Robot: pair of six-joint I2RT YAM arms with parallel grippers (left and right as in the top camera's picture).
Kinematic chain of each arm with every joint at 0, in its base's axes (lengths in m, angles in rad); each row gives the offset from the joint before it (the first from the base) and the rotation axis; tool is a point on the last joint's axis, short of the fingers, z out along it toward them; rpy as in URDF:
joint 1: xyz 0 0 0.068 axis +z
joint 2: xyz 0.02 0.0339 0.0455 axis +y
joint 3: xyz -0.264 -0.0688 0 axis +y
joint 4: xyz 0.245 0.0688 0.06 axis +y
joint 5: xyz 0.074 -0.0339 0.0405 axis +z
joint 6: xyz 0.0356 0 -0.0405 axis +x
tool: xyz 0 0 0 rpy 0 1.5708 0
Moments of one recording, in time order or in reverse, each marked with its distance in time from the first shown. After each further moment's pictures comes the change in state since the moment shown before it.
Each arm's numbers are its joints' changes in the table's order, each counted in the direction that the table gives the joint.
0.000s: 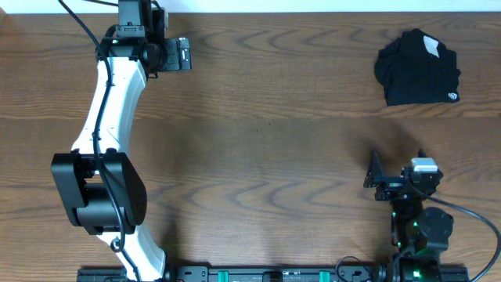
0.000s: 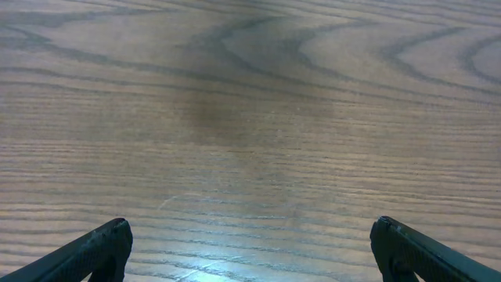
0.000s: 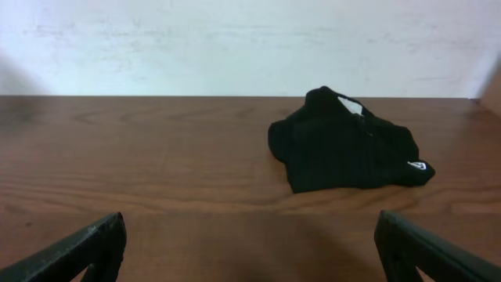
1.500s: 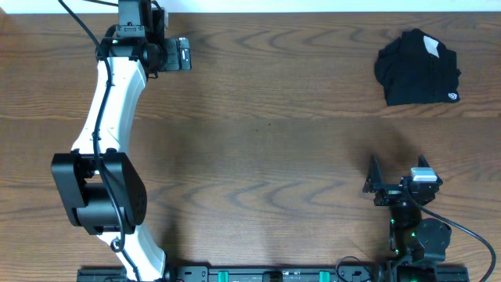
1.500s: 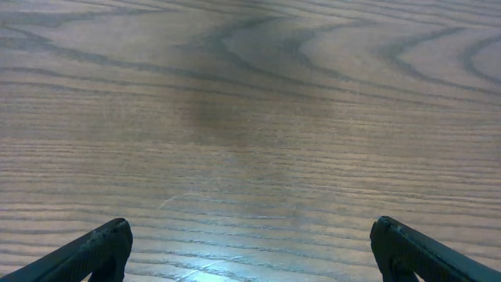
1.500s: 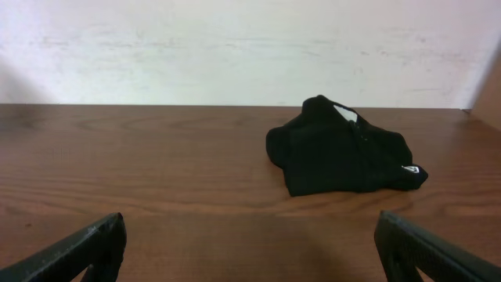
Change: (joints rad) left arm 0.000 0.000 0.000 0.000 0.000 0.000; right arm 0.000 -0.198 0.045 0.106 0.000 -0.003
